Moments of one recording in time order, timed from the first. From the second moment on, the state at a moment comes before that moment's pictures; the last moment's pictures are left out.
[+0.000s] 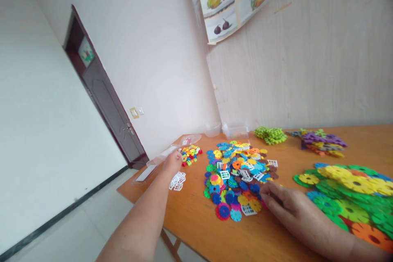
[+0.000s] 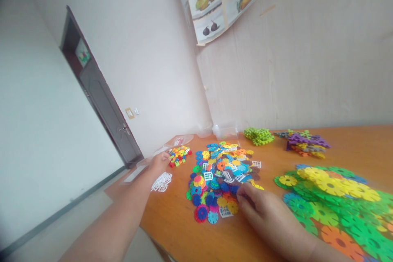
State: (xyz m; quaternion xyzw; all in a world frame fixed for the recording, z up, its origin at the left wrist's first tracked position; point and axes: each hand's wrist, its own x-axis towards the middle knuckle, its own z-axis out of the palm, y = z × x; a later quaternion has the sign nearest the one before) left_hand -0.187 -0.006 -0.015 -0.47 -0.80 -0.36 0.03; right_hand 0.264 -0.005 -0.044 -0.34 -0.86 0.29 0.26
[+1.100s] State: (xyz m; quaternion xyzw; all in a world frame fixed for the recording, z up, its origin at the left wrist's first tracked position) left_hand -0.170 -0.001 -0.018 -0.48 -0.82 -0.32 0.07; right_hand 0.264 -0.006 -0.041 -0.35 -0.85 0.30 0.25
